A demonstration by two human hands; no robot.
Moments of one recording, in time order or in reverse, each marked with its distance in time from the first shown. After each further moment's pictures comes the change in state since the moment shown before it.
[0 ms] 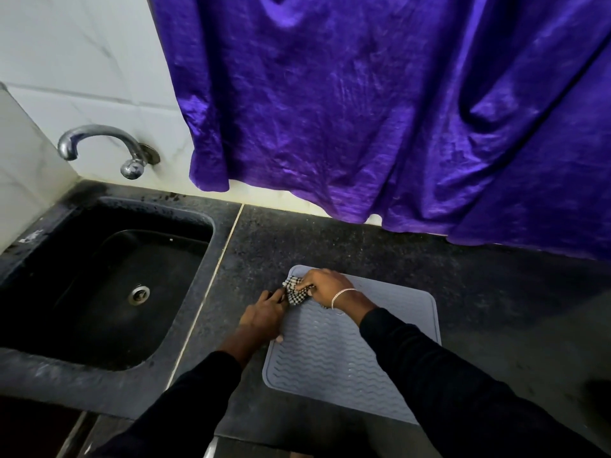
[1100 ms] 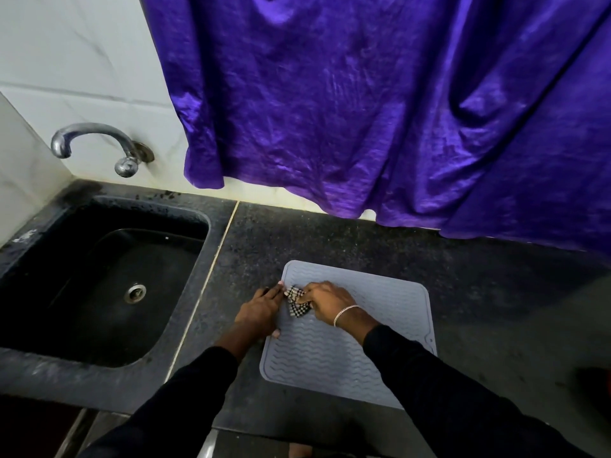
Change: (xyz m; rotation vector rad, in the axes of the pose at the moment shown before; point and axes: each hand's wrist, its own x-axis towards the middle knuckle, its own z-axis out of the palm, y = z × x) left_hand -0.002 -0.002 0.002 -0.086 -0.021 -0.010; right_hand -0.031 0.009 0.038 -0.129 0.034 -0.007
